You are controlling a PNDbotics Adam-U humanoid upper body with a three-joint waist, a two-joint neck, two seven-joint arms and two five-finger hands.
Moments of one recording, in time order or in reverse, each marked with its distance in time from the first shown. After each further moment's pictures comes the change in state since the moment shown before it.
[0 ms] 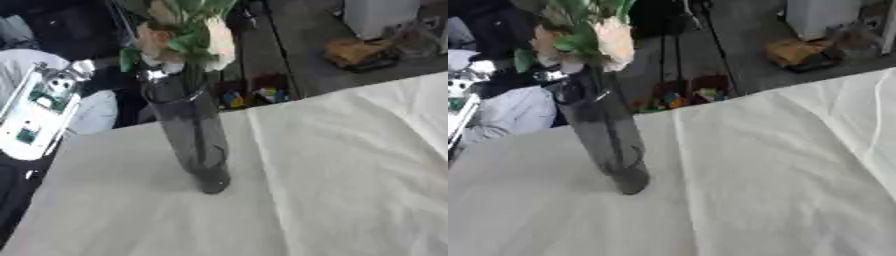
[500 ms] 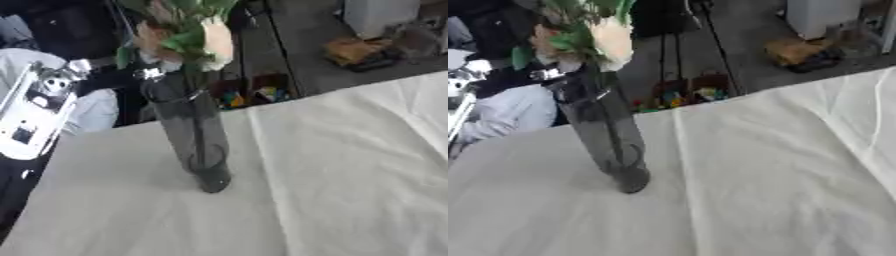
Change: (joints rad) left arm 0.008 0.009 0.011 -0.001 -0.001 -0.005 -0.006; right arm 0.001 0.000 -0.001 0.000 -0.002 0.003 -0.004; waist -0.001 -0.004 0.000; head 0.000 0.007
